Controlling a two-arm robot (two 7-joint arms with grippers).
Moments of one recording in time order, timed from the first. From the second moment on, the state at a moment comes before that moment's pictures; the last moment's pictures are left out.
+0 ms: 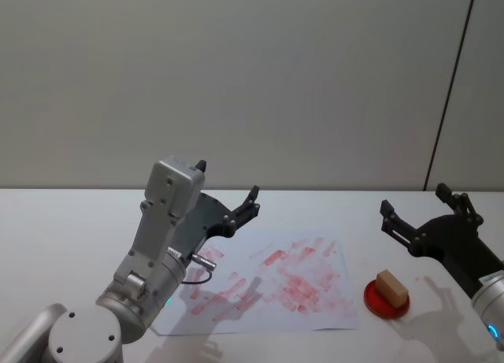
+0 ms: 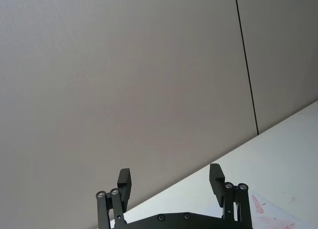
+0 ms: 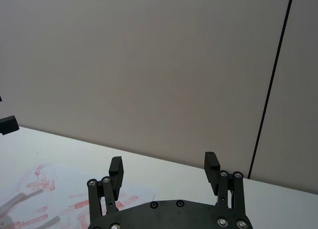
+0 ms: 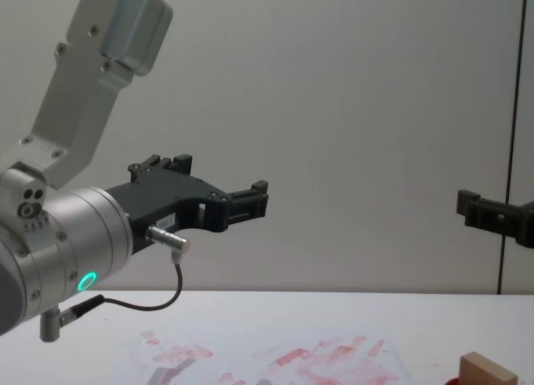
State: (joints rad) left arm -0.24 0.38 0.45 -1.63 -0.20 0.01 -0.01; right arm -0.01 0.34 -0.23 -1.77 0.29 0.03 0.07
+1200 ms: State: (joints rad) left arm -0.24 0.38 0.45 -1.63 -0.20 0.01 -0.01; right arm -0.06 0.40 -0.21 -1.69 0.28 0.10 0.21
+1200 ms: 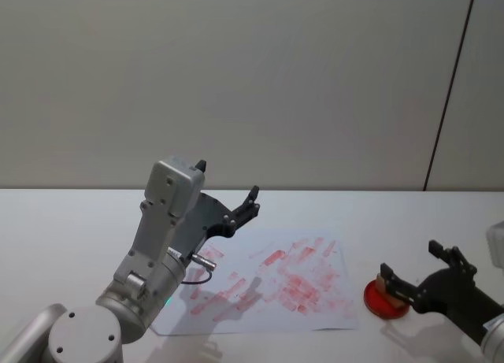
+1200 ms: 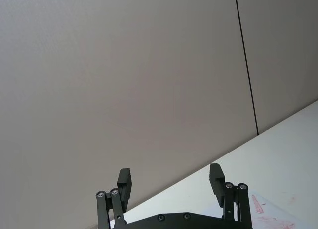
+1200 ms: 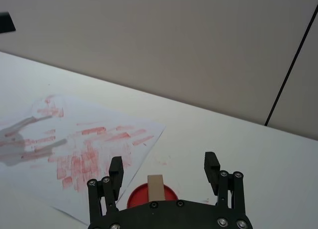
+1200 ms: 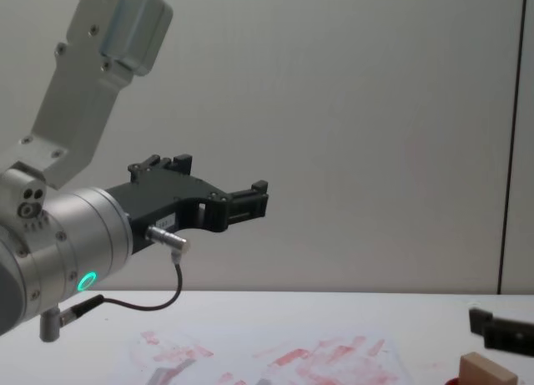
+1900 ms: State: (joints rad) left arm -0.24 0.38 0.45 -1.63 -0.20 0.01 -0.01; right arm -0.02 0.39 -0.22 -1.58 0.25 0.11 0.28
